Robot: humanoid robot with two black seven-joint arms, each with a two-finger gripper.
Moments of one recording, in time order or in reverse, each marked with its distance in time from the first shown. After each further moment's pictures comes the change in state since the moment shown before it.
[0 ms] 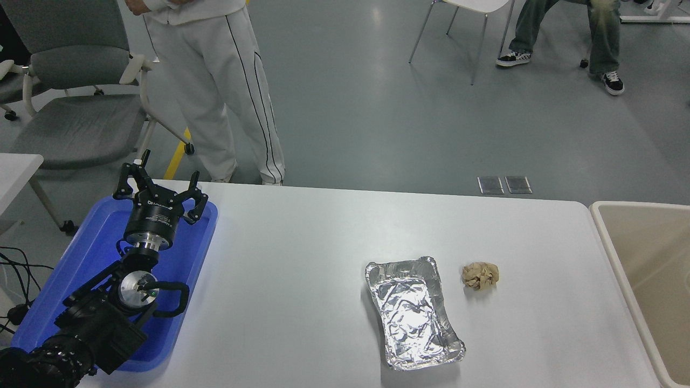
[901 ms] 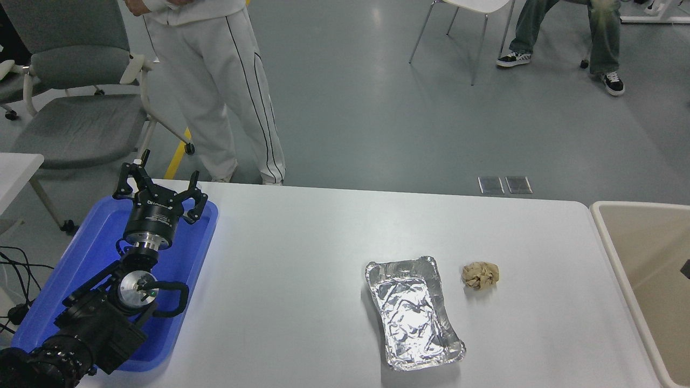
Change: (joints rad) left arm 0.000 0.000 -0.001 0.000 0.000 0.000 0.000; right arm 0.147 -0.121 0.000 0.324 -0.015 -0.192 0.003
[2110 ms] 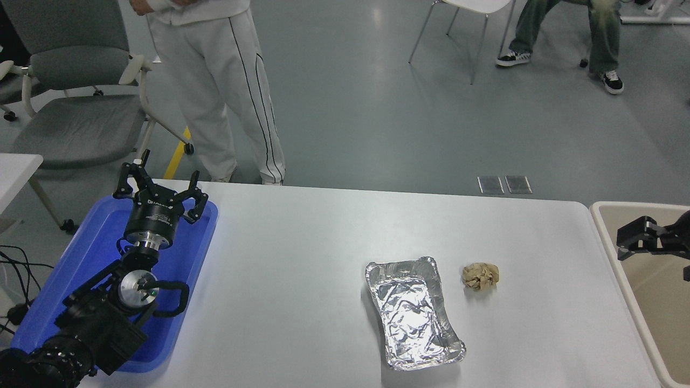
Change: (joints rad) left arm 0.000 0.000 -0.001 0.000 0.000 0.000 0.001; right arm 1.202 0.057 -0.697 0.833 -0.023 0.803 -0.002
